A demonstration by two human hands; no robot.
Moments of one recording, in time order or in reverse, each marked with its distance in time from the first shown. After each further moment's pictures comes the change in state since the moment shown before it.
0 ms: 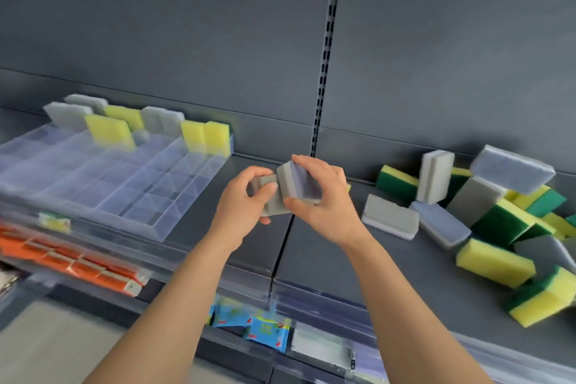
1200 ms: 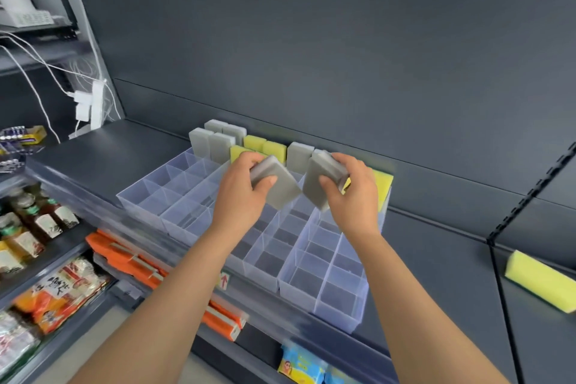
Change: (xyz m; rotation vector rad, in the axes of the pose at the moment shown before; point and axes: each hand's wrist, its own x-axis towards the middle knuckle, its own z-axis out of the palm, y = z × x) left_hand 0.143 -0.081 -0.328 0.389 0.308 0.198; right_hand 0.193 -0.095 0.294 -0.057 0.226 0.043
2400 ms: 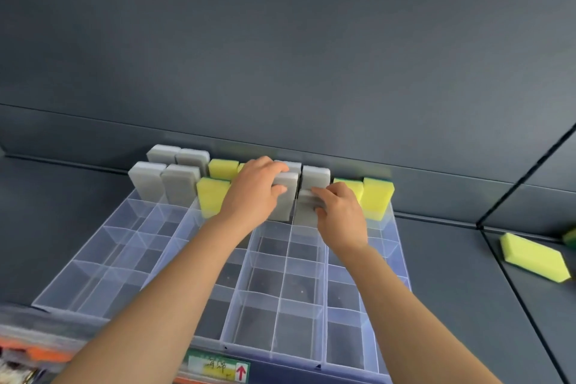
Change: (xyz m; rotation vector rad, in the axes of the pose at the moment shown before) left_hand 0.141 -0.053 0.050 0.230 -0.426 0.421; right_hand 0.044 0.052 0.087 -0.562 -0.062 0.134
